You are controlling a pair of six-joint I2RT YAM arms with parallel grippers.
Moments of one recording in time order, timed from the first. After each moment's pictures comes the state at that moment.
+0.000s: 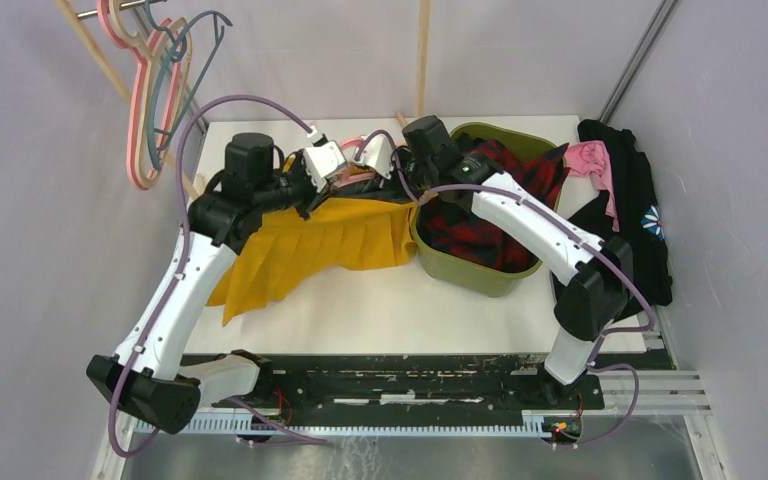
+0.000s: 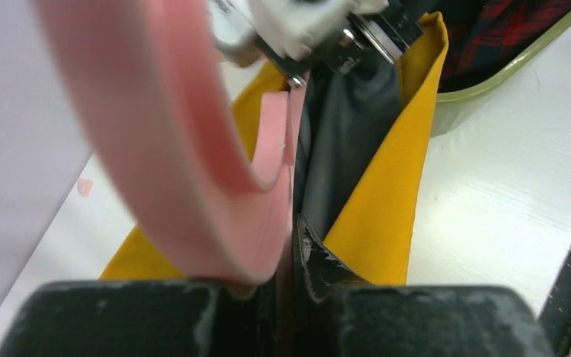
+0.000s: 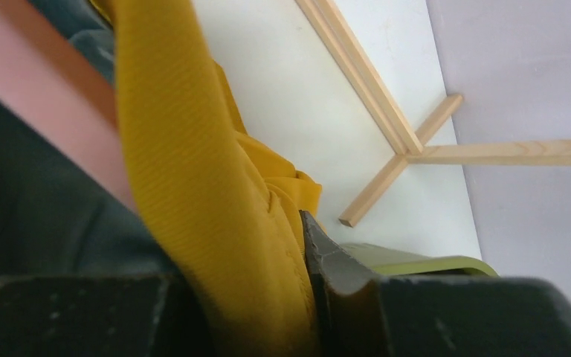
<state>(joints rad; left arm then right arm) -0.37 1.21 1.43 -0.75 0.49 0.58 0.70 1.74 1.67 -0.56 -0.12 -0.64</state>
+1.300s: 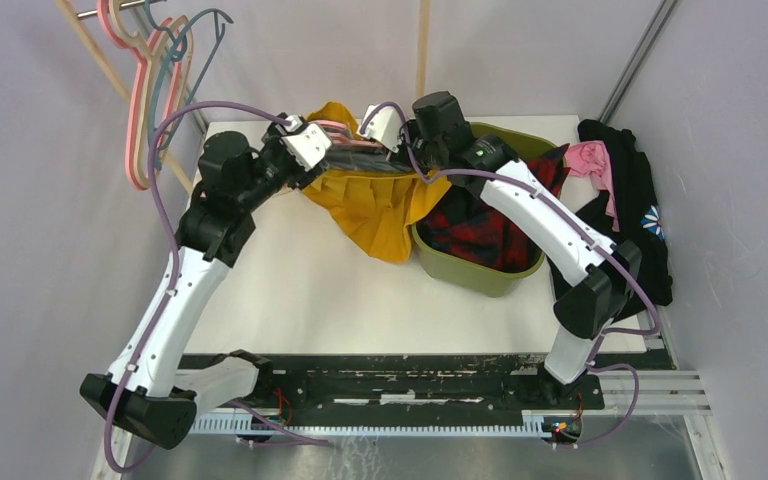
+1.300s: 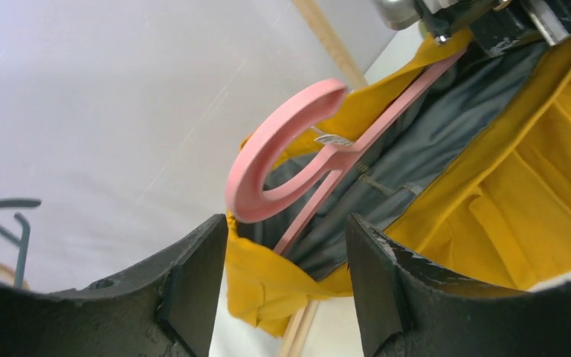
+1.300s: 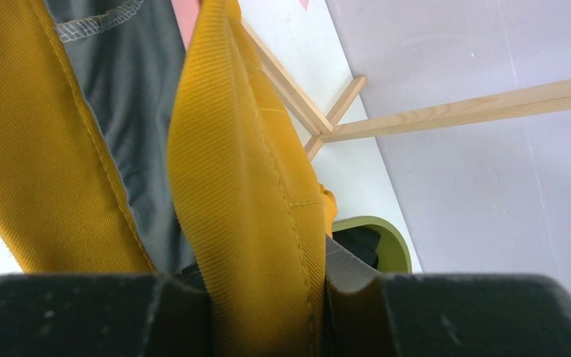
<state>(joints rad) -0.36 1.10 1.29 -0.30 0.23 0.67 0.68 1.76 1.87 -0.64 0.03 -0.67</state>
